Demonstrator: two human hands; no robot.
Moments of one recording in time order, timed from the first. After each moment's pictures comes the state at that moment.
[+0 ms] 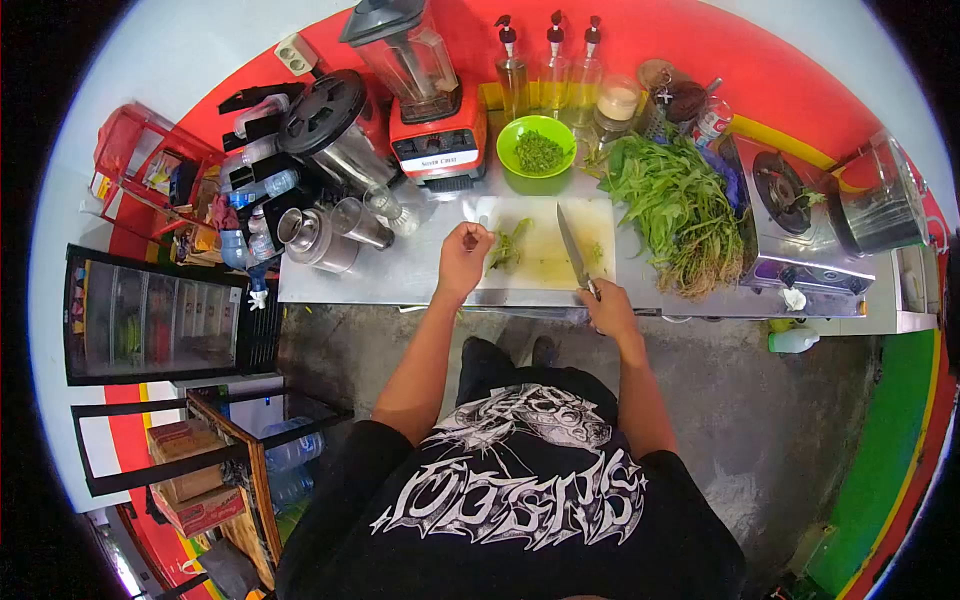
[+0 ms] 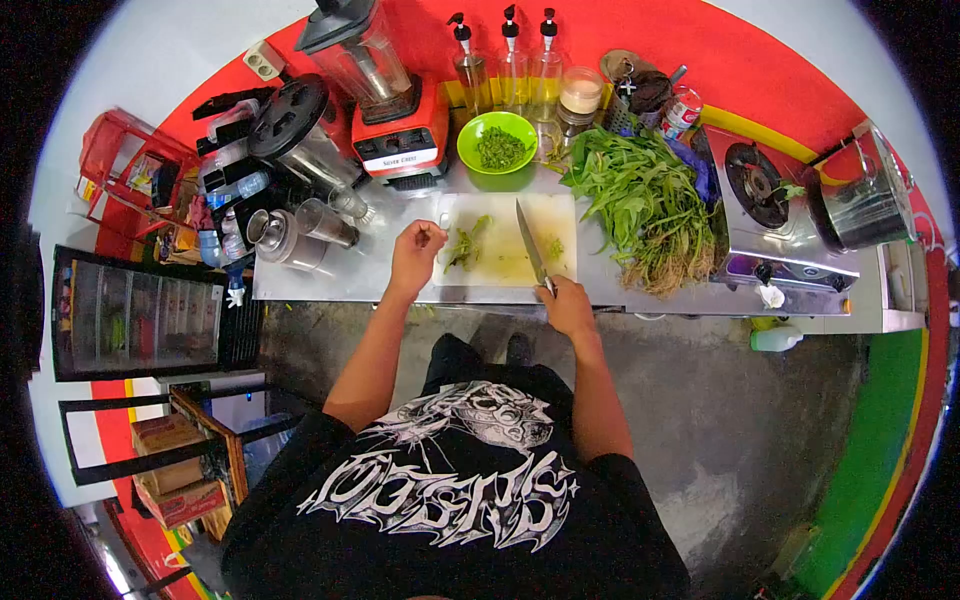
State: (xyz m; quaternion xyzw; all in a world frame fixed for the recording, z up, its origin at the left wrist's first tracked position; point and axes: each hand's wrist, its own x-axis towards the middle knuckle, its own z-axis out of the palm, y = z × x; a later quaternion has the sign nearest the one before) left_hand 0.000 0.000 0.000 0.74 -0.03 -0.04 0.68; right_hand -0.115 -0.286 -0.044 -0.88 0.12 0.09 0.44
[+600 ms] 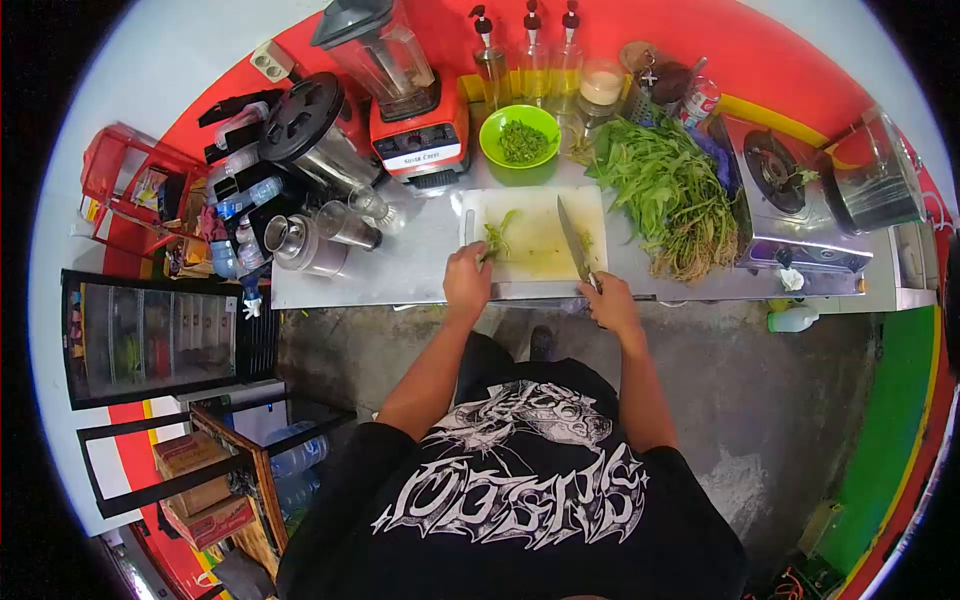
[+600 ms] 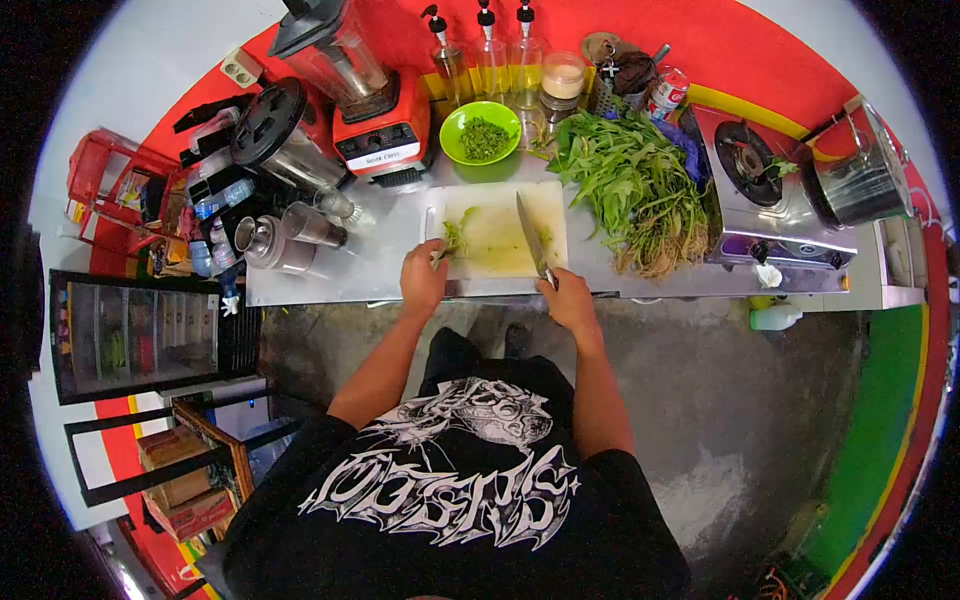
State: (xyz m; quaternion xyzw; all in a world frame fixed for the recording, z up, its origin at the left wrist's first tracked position) left_hand -0.041 -0.022 -0.025 0.94 -0.04 0.01 0.33; right_hand -0.129 -0.298 -0.038 -0.88 0.14 0.06 0.45
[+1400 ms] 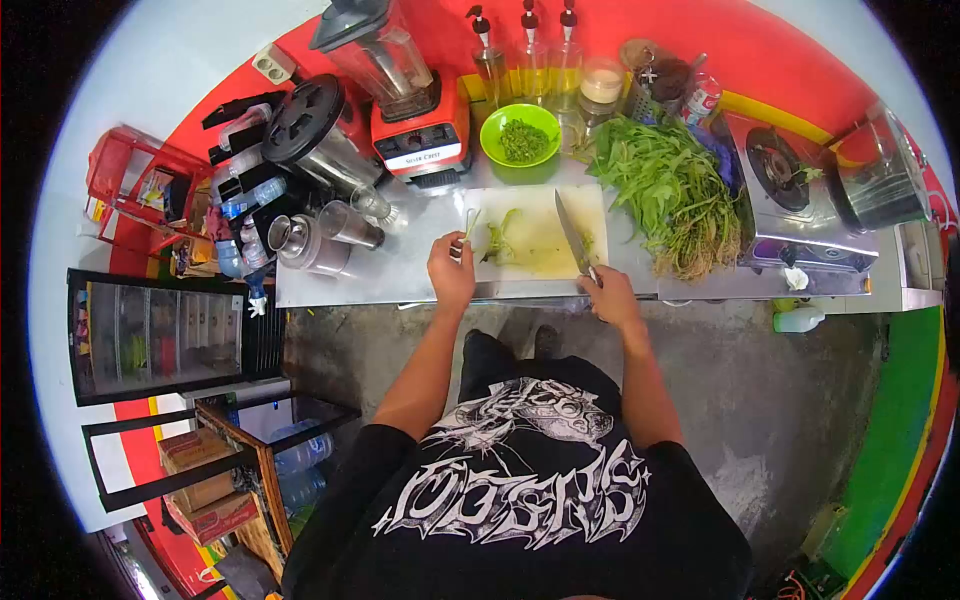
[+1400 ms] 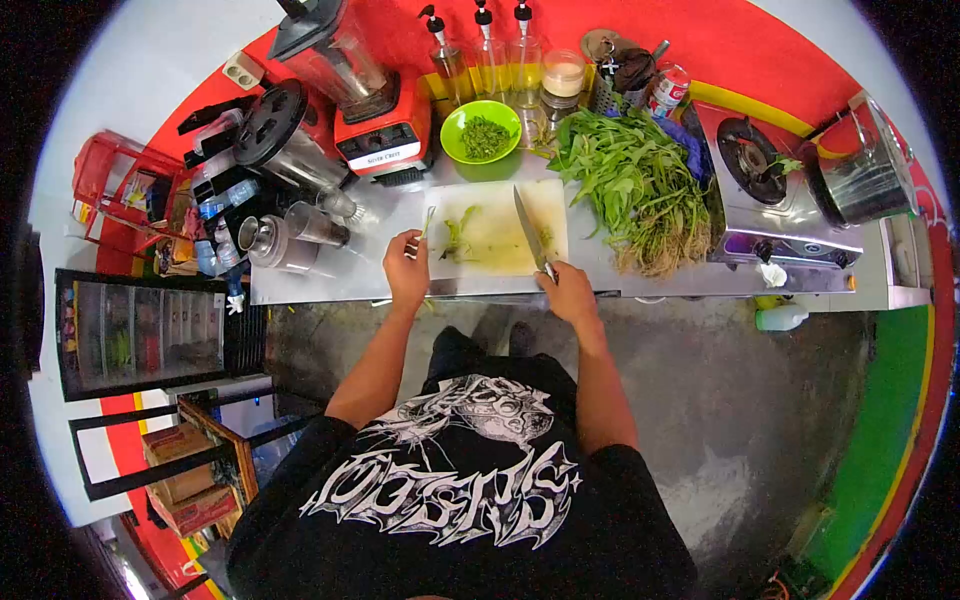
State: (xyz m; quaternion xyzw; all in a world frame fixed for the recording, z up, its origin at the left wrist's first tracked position) left_hand -0.026 -0.007 -0.025 0.87 -0.02 0.17 0.47; right_hand -0.117 -0.303 -0.040 -0.86 0.14 0.12 0.48
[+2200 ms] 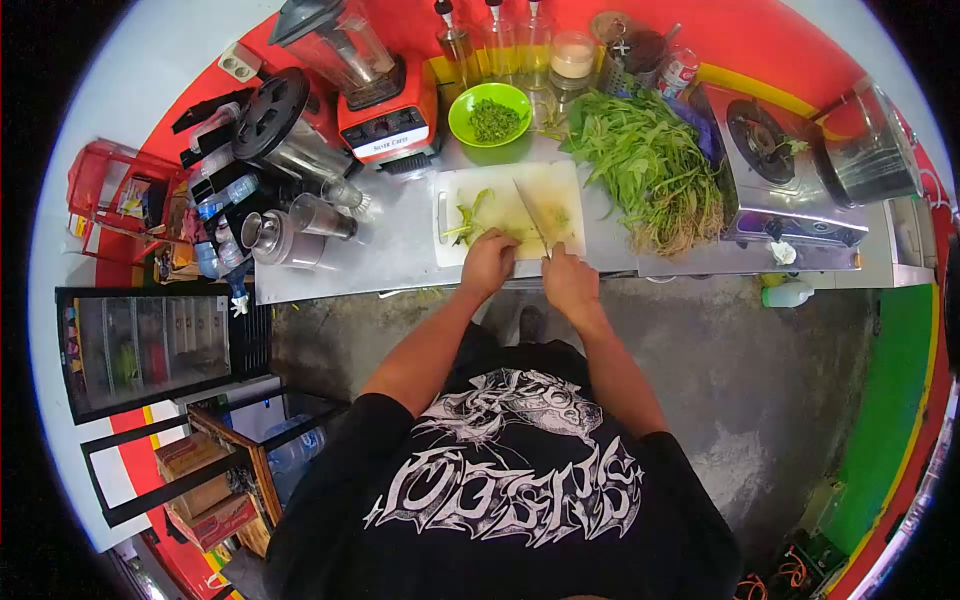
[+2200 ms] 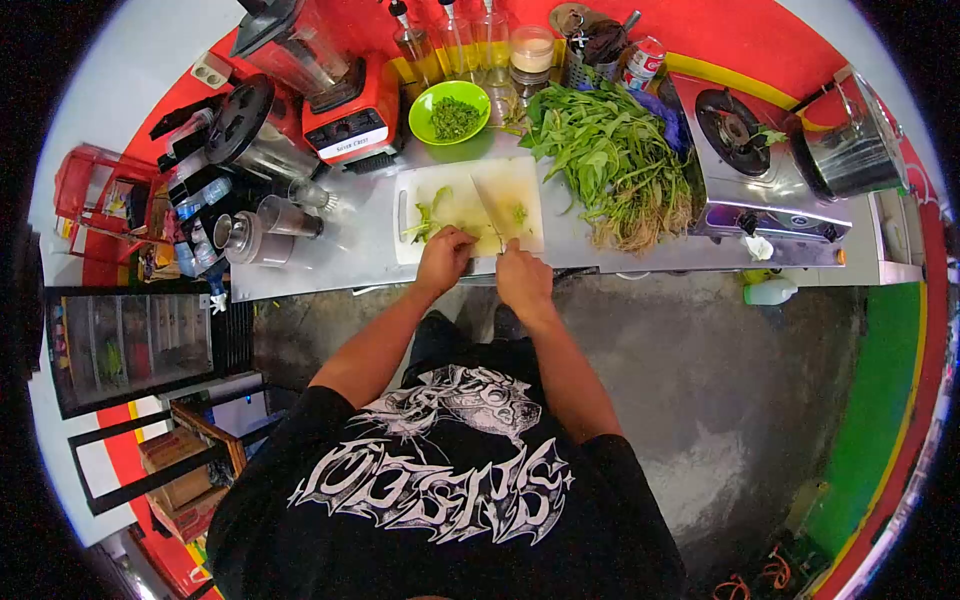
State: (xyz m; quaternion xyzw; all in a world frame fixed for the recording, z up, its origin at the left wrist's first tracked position) left_hand -0.045 -0.081 -0.054 0.87 -0.24 -0.03 0.42; right_hand -0.119 -0.253 -0.005 -0.96 0.13 0.14 0.22
